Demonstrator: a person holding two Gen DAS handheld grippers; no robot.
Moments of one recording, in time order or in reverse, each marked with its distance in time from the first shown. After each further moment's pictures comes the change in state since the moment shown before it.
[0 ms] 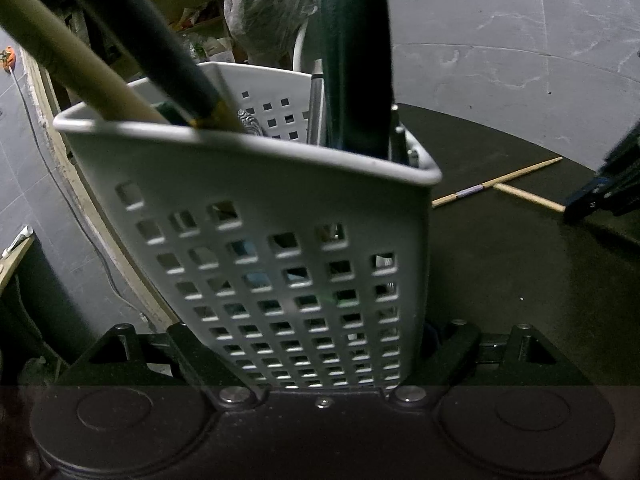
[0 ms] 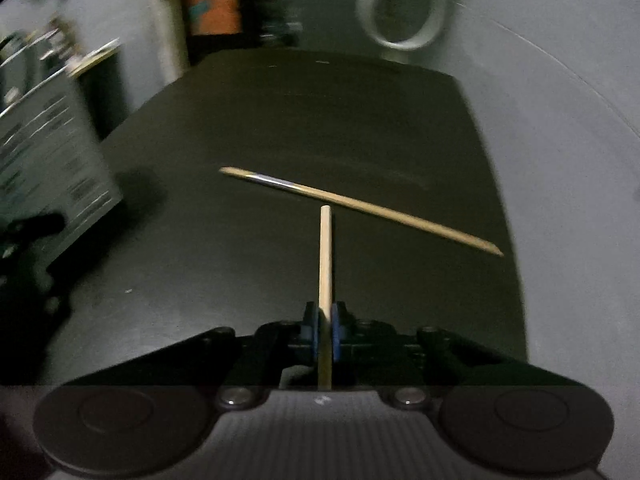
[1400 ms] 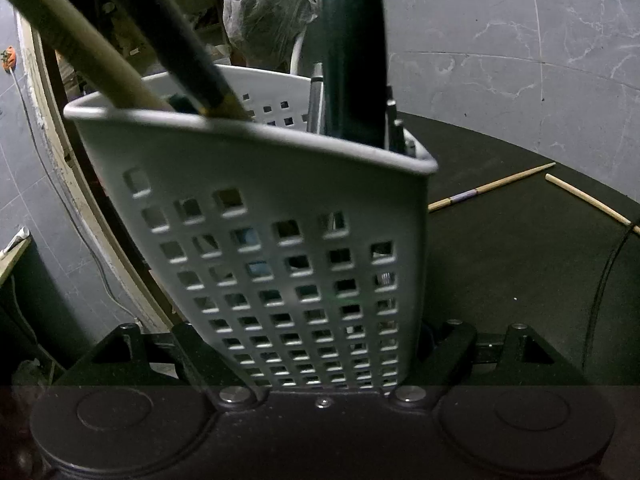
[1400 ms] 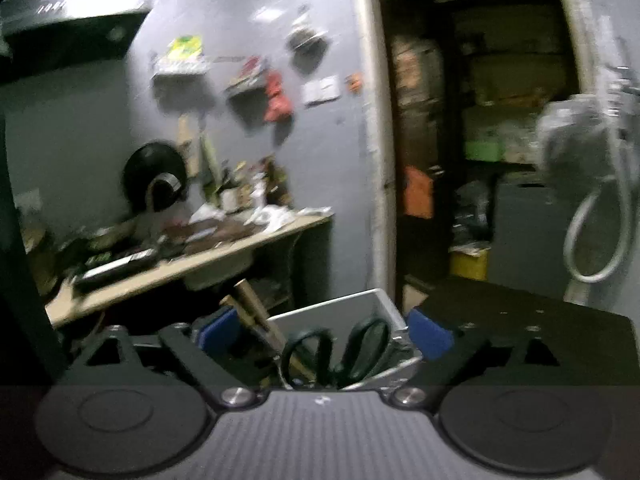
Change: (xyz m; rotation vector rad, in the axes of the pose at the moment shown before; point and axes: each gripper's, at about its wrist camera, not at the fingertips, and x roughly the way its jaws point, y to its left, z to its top) left arm -0.006 0.006 -0.017 -0.004 -0.029 -0.018; right arm -0.161 0.112 0.061 -0.110 -0.571 0.403
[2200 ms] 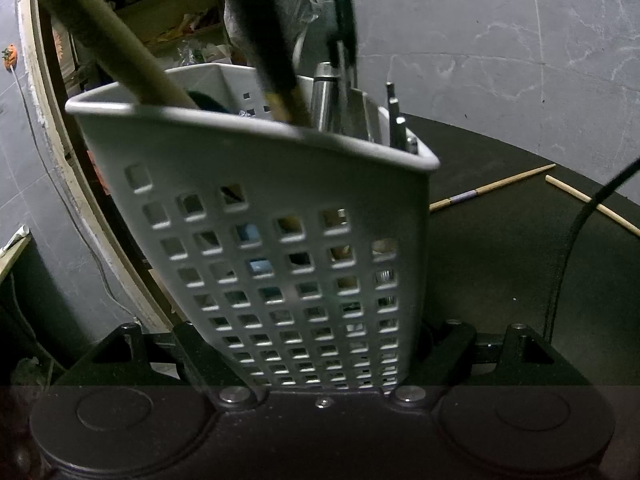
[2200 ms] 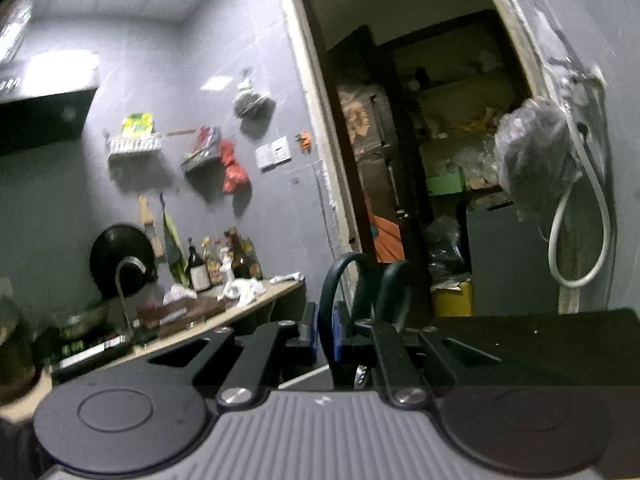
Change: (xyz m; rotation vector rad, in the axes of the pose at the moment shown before) left arm -0.001 0.000 -0.002 -0.007 -0.001 0.000; right arm 0.043 -0.022 0.000 0.067 -0.163 -0.006
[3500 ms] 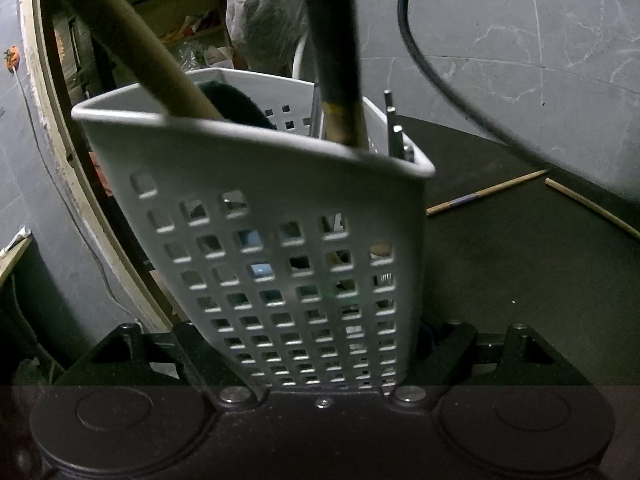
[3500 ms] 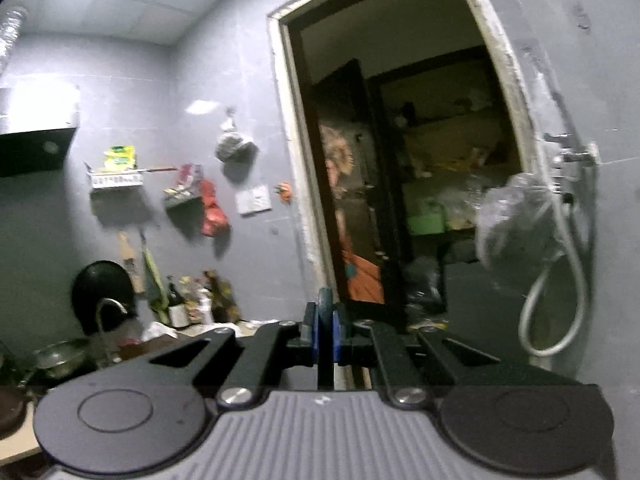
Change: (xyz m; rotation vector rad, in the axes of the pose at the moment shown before) left arm -0.001 -0.001 0.000 -0.004 -0.008 0.005; right arm 0.006 -0.029 0.122 0.038 -0.081 -0.046
